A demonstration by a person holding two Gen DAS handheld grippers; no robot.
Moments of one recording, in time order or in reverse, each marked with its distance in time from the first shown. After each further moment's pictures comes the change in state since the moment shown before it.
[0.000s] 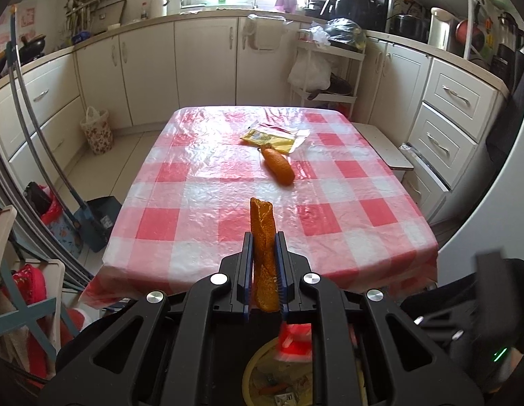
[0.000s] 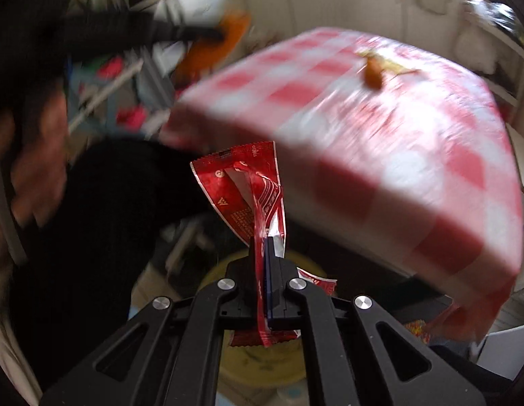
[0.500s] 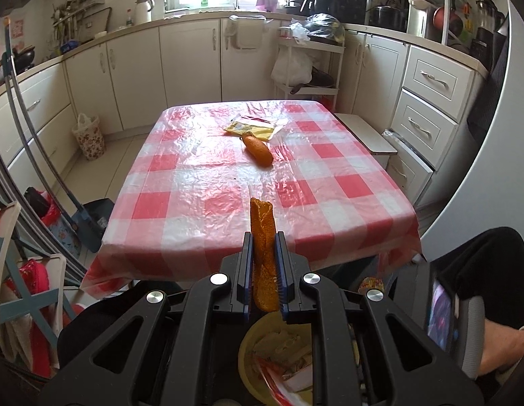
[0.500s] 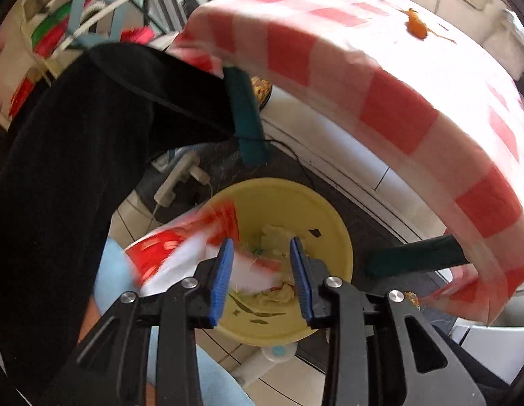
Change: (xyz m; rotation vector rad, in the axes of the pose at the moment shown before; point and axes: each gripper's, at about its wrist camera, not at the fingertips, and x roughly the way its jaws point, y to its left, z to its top) left arm -0.035 -0.017 -0.032 0.059 0.005 -0.028; right arm 0.037 0.021 -0.027 -0.086 0.192 -0.051
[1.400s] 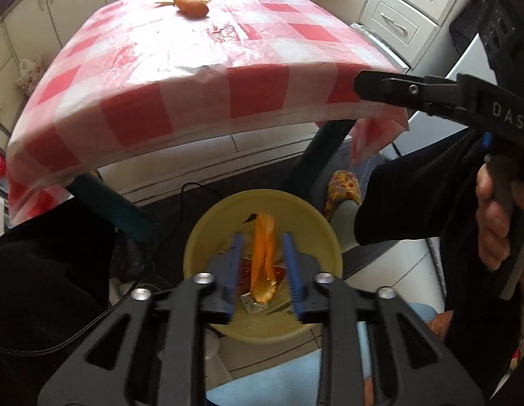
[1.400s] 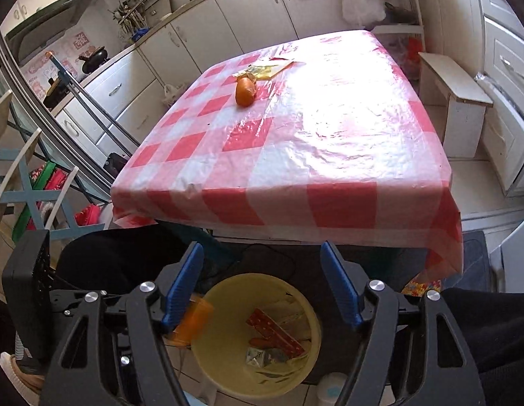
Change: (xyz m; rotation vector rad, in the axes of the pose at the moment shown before) left arm 0.076 -0.034 -0.092 0.078 0.421 -0.157; right arm -0.076 -0.092 -0.021 0.572 -0.382 -0.028
